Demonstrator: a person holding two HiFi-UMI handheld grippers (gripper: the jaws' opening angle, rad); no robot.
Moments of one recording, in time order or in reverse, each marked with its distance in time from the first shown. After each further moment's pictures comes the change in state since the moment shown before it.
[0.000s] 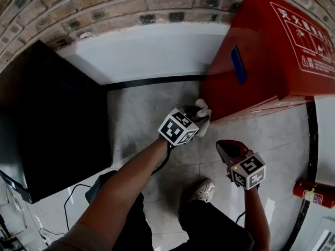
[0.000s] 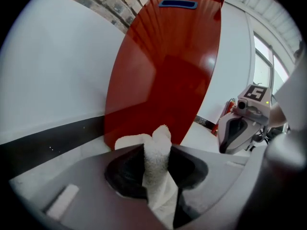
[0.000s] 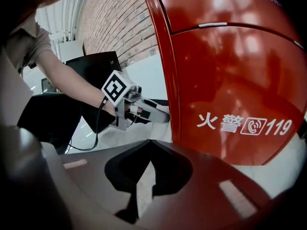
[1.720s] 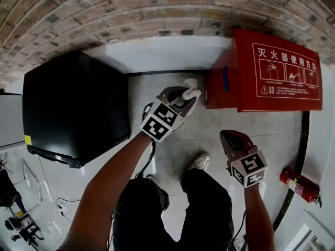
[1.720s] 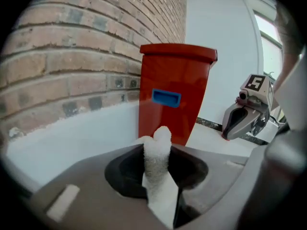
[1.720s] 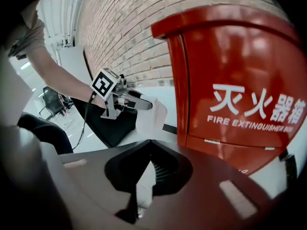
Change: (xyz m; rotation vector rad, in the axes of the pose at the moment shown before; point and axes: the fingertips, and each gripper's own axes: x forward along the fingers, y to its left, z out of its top) left arm -0.178 -0.023 0.146 0.092 0.032 0.252; right arm -0.119 0.052 0.147 -0.003 0.025 -0.006
